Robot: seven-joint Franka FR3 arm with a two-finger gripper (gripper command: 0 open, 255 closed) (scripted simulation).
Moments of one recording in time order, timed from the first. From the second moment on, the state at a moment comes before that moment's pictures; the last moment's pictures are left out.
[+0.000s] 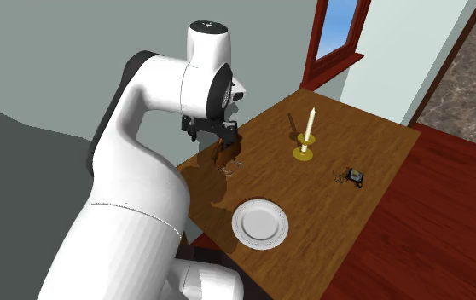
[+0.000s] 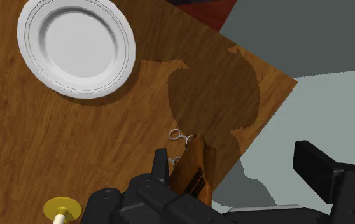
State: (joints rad) arm 0.01 -0.83 -0.03 -2.26 0.10 1.63 0.04
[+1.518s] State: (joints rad) arm 0.06 -0.22 -0.14 -2.30 0.05 2.20 -0.33
